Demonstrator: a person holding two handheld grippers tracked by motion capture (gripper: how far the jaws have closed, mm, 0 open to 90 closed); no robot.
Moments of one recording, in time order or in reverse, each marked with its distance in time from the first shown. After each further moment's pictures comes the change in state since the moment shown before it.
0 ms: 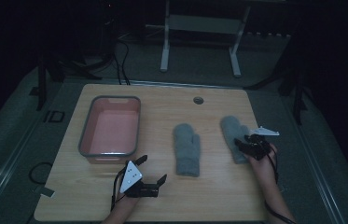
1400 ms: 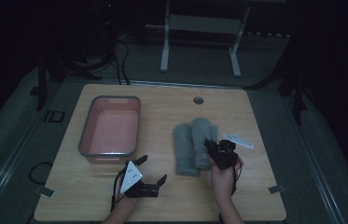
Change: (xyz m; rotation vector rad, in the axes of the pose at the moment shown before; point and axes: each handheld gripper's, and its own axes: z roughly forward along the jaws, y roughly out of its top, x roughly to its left) left arm -0.001 0.000 0.000 0.003 0.002 0.007; right arm 0.160 0.032 -0.042 -0.158 0.070 0.328
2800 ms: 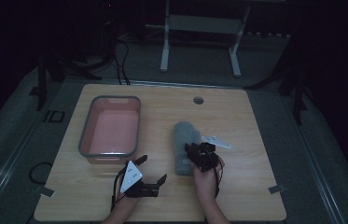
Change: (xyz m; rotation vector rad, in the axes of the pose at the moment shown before) left arm 0.000 0.000 0.000 0.003 0.004 -0.006; right arm 0.037 -0.019 0.030 0.077 0.057 -0.044
